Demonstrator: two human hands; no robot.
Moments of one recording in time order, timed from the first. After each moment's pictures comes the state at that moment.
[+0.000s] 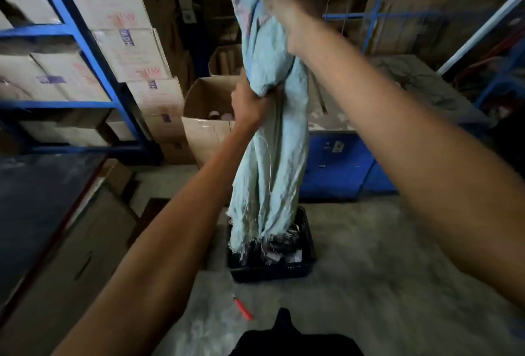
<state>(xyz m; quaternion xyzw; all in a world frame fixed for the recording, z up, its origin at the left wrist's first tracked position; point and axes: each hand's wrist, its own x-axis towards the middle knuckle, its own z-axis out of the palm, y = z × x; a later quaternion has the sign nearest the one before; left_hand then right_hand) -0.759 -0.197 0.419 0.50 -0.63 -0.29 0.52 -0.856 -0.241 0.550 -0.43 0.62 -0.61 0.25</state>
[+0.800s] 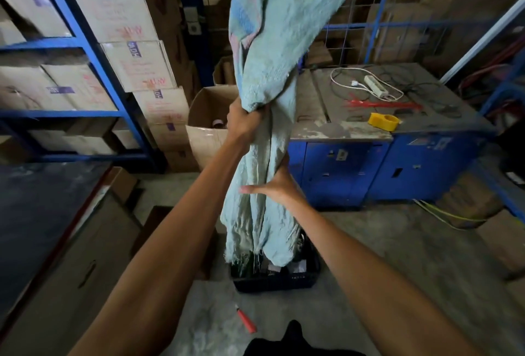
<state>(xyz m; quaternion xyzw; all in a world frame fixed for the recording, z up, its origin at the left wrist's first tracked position) -0.739 -0.229 0.385 0.53 -0.57 -0.37 0.51 -0.835 -0.141 0.293 -0.51 0.66 -0.34 0.44</state>
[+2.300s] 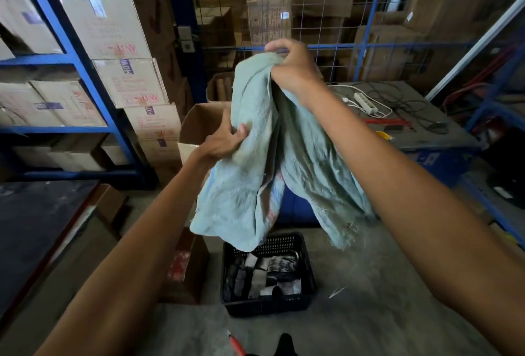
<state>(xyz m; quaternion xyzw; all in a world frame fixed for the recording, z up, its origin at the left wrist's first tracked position) -0.704 -0.242 0.404 0.43 -0.73 -0.41 0.33 -0.877 -0.229 0.525 -0.58 0.62 -0.50 0.16</state>
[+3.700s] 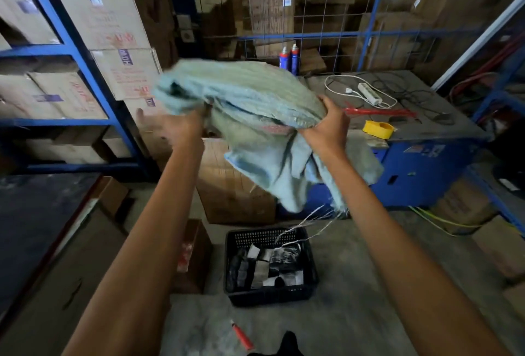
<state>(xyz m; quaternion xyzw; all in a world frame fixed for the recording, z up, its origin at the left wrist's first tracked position) -0.673 -0.260 0.414 0.64 -0.27 -0.39 0.61 -0.916 -0.179 0.404 -0.51 0.65 -0.56 0.08</state>
